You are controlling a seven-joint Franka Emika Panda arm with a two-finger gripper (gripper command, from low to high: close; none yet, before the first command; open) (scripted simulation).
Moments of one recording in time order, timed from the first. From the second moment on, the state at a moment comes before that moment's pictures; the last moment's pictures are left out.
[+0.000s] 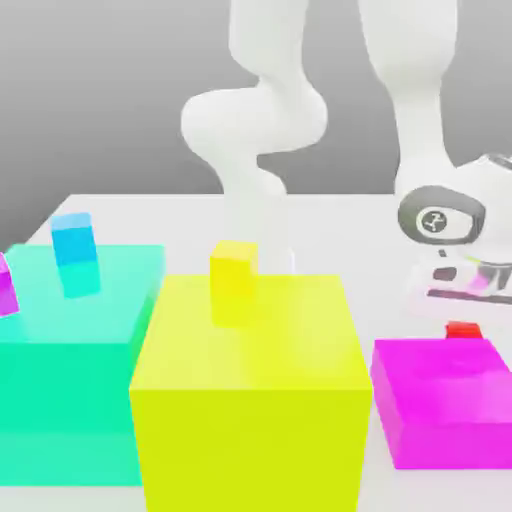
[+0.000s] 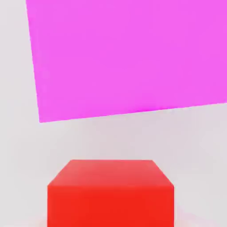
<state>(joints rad) 0.32 0.26 0.55 -2.68 -0.47 2.82 2.21</state>
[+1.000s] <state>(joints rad) -0.07 -0.46 0.25 -2.64 0.08 2.19 1.24</state>
